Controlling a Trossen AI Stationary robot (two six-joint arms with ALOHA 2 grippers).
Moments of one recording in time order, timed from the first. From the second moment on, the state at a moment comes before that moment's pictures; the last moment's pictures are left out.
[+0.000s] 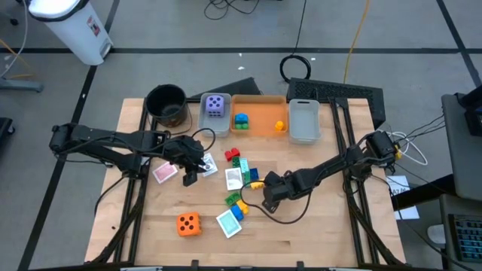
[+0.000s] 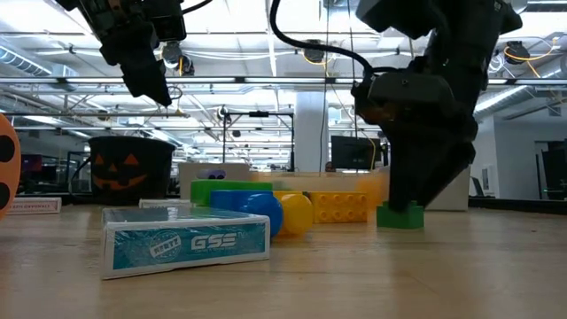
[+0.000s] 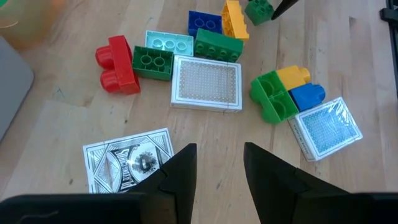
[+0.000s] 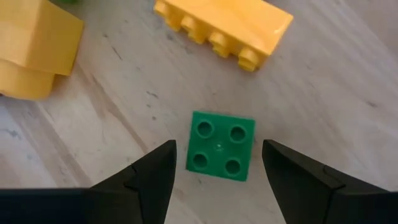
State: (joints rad) left arm -0.01 1.10 0.81 -0.57 0.08 -0.29; right arm 0.33 1.75 1.00 -0.45 0.16 1.01
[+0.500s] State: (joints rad) left arm -0.01 1.10 0.81 -0.57 0.08 -0.30; right arm 0.32 1.75 0.96 -0.45 0.20 1.06
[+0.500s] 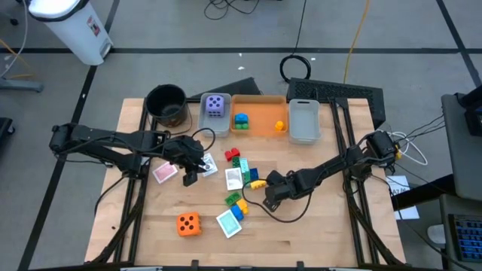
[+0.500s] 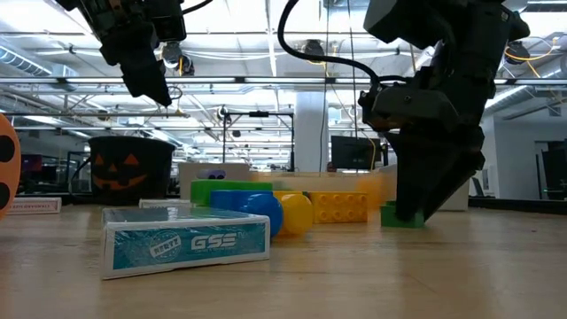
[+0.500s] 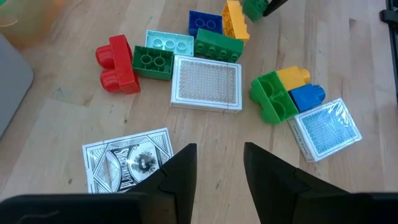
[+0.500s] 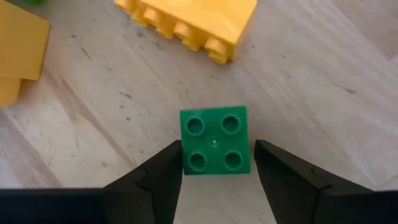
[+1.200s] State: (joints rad) left arm -0.01 1.10 0.81 -0.57 0.08 -0.30; right arm 0.32 1.75 0.96 -0.45 0.21 1.06
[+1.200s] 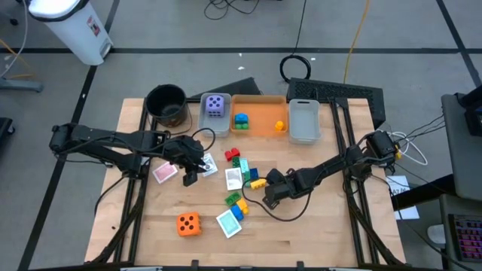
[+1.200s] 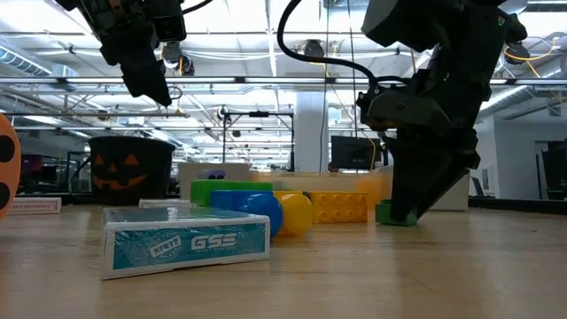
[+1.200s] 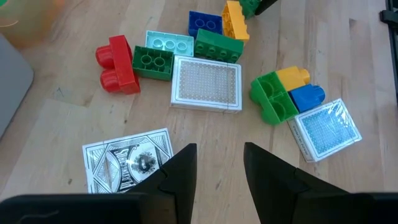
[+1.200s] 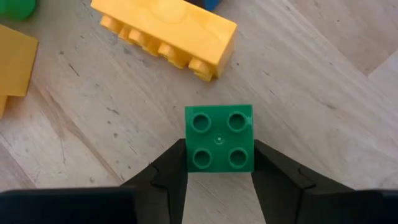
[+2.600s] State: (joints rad) left arm 0.09 1.10 0.81 -0.28 0.02 -0.29; right arm -0.35 1.30 1.07 -0.47 0.00 0.42
